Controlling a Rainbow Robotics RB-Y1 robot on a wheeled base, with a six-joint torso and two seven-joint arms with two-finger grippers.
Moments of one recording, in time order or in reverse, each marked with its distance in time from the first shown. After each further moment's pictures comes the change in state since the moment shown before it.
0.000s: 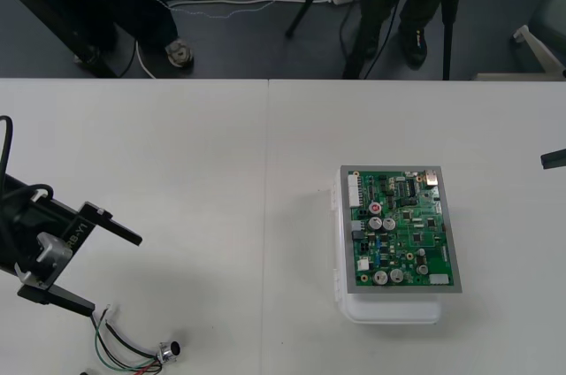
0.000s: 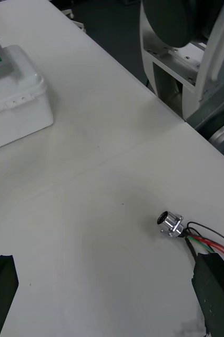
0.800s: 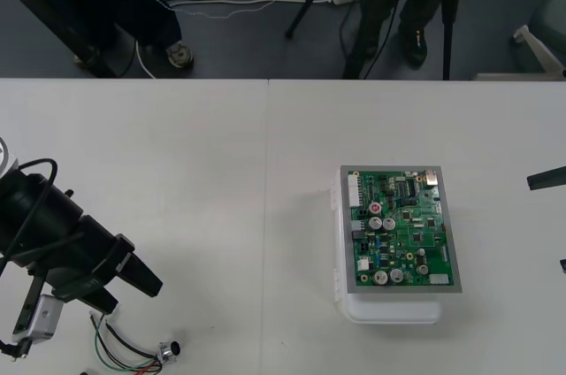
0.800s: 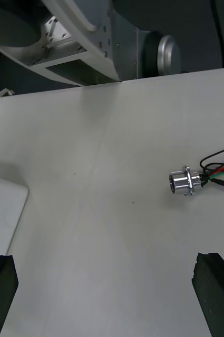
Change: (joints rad) right arm 0.019 0.016 0.053 0.001 0.011 0.000 0.000; left arm -0.288 0.082 -0.468 -0.001 0.000 0.143 -0.810
